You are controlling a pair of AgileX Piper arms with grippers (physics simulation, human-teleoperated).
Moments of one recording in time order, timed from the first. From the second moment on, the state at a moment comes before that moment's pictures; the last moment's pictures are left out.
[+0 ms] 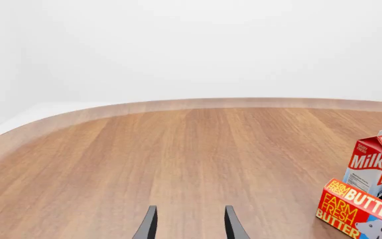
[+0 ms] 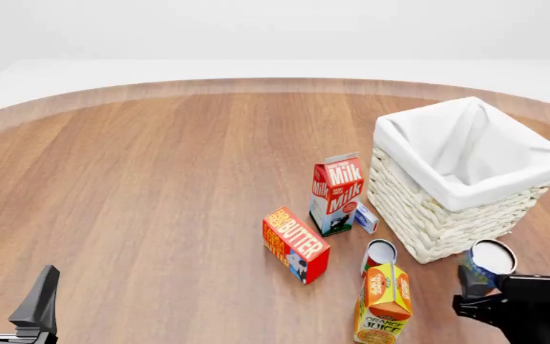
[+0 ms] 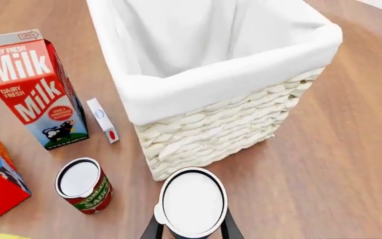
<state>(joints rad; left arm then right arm) 0.00 0.00 0.00 0.00 0.00 -0.10 1.03 0.00 -0.55 -0.06</state>
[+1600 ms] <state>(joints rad) 0.00 0.00 0.00 0.00 0.00 -0.06 0.37 -0.15 0.02 -0.08</state>
